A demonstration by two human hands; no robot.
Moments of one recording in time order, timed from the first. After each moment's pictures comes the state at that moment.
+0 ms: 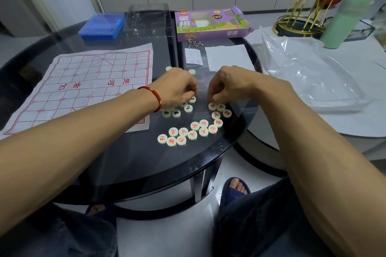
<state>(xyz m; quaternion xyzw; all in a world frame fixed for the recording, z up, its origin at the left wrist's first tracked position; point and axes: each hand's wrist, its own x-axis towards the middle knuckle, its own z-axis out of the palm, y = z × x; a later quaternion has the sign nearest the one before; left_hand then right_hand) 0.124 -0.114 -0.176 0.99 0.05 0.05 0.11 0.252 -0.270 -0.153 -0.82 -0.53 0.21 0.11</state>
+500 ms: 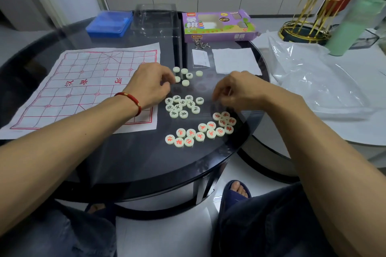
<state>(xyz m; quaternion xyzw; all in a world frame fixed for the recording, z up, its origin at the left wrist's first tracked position) 0.081 -0.076 -0.174 0.95 0.20 0.17 0.15 0.233 -0.279 -0.150 -0.83 -0.53 0.15 0.12</state>
